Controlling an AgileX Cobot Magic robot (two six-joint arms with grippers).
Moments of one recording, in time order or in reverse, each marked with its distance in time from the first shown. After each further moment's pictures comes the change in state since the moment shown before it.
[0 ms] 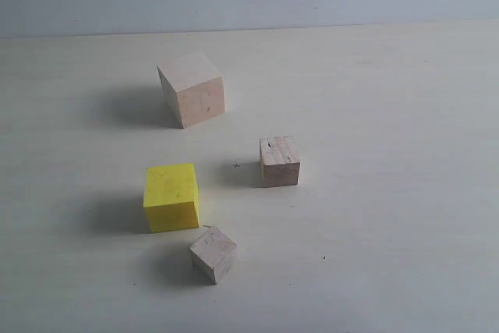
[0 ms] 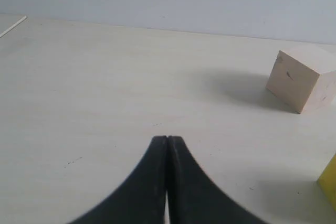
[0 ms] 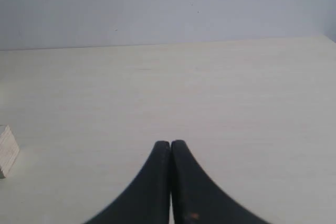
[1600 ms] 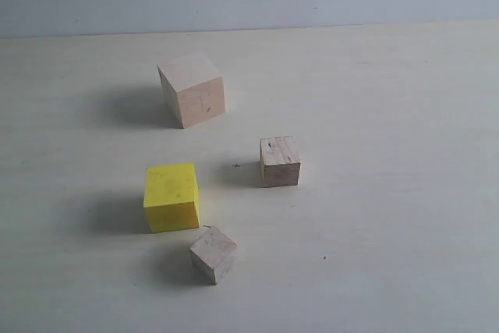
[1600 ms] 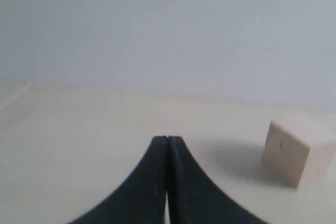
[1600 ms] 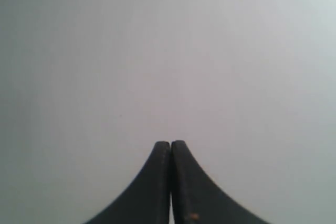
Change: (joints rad) left arm 0.000 0.000 0.006 0.000 -0.207 0.000; right arm 0.002 0.040 -0.190 -0.096 -0.679 0.156
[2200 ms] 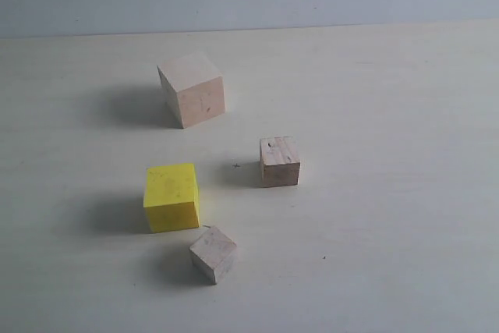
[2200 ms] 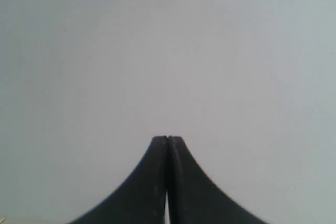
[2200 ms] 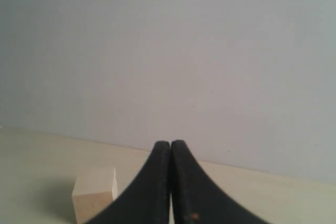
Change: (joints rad) left arm 0.000 0.042 -0.159 0.144 -0.302 -0.178; right arm 0.390 0.486 -0.294 -0.038 0.399 -0.015
